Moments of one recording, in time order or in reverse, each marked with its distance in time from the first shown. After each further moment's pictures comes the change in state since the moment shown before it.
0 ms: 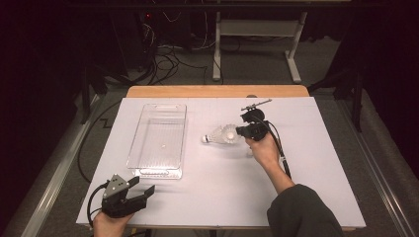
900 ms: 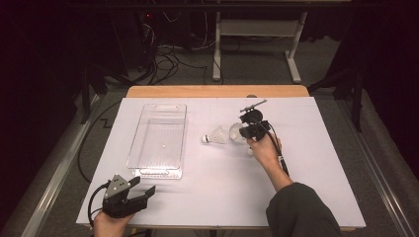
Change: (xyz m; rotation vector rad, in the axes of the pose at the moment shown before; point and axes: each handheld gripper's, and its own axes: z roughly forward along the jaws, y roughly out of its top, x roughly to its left) left arm -0.002 0.001 0.001 0.007 0.000 0.015; right arm -0.003 0.000 0.012 0.061 -0.129 -0.034
